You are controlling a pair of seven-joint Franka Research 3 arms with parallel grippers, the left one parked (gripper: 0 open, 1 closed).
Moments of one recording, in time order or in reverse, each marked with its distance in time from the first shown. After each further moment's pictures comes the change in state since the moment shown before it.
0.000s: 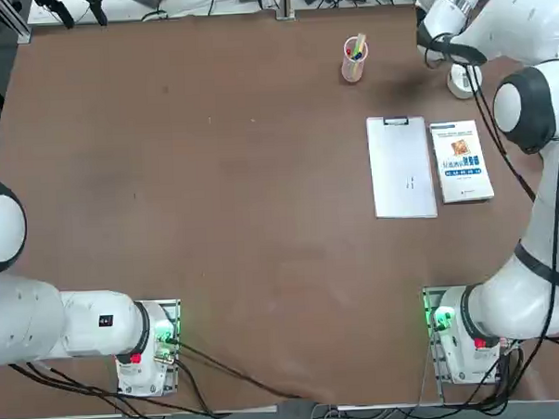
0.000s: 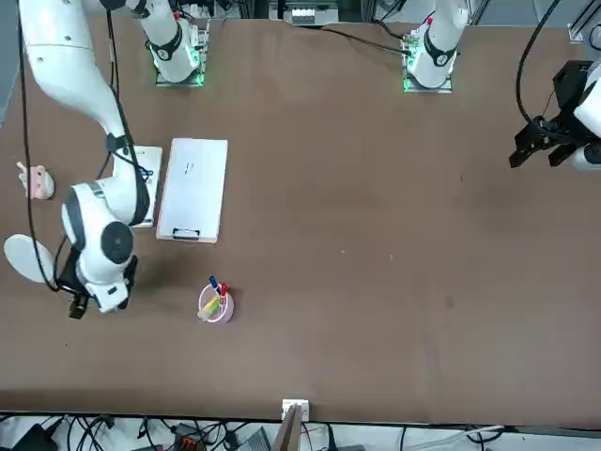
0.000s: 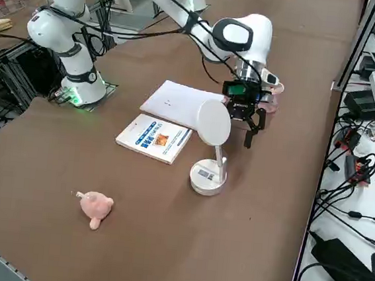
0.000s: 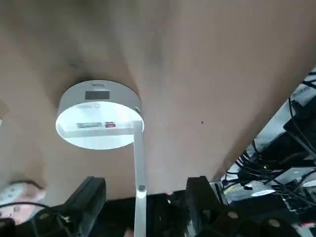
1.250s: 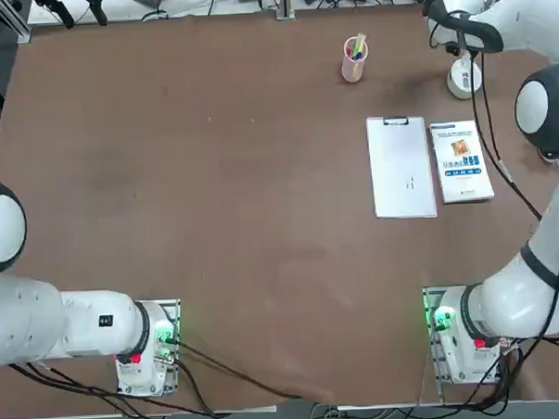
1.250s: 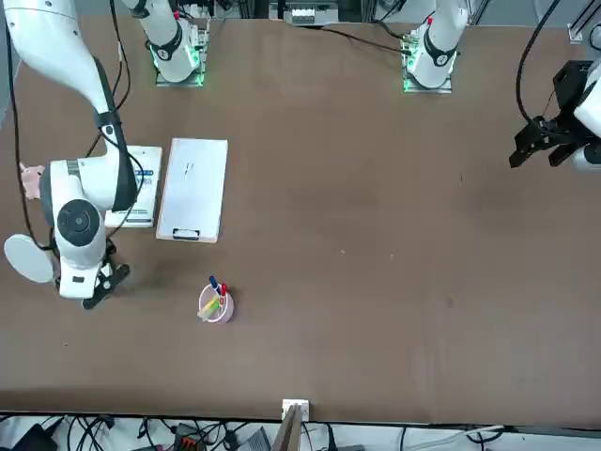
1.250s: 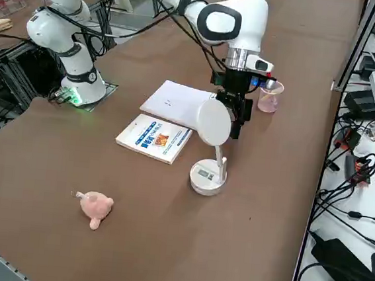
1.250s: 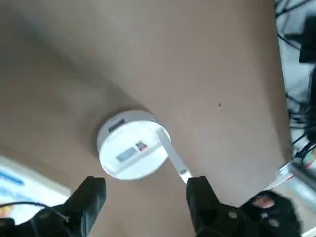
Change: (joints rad) arm -0.058 -0.149 -0.003 -0.092 0.302 0.061 0.309
